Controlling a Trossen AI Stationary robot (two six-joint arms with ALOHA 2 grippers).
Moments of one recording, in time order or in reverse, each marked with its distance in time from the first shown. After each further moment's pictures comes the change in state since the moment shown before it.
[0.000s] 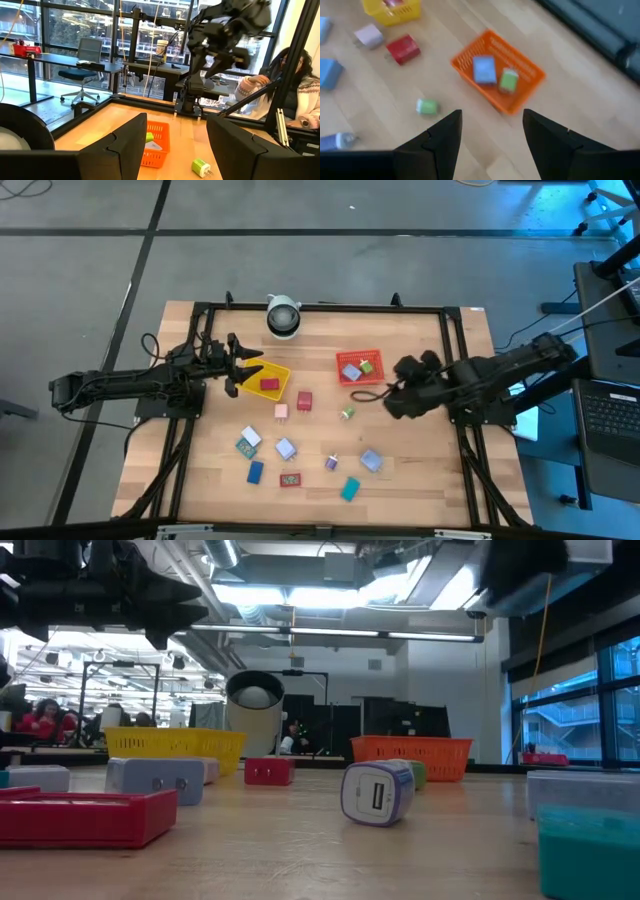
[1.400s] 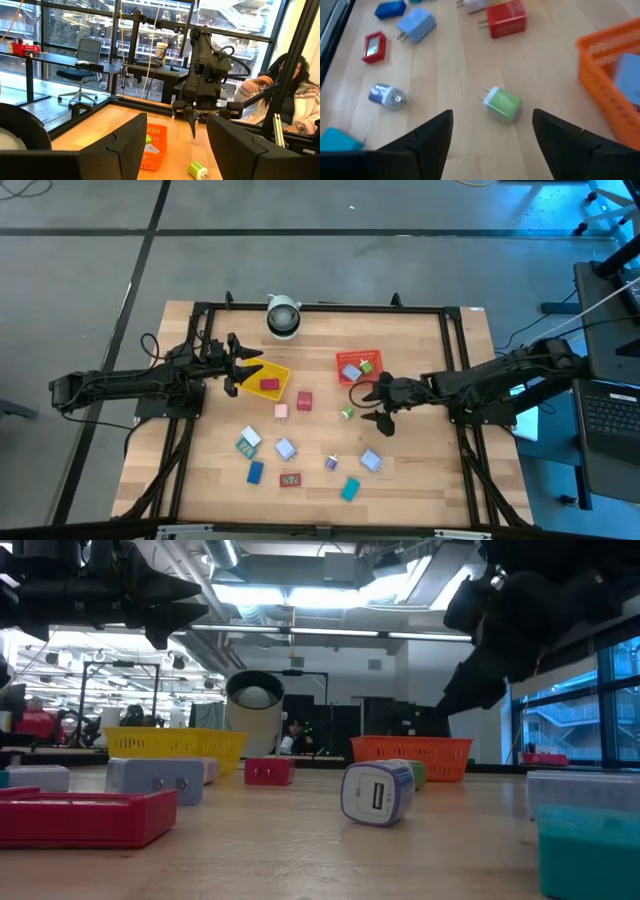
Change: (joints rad) left arm 0.000 0.000 0.000 0.014 -0.001 -0.028; right arm -0.212 0.035 -0.709 1.291 -0.534 -0.634
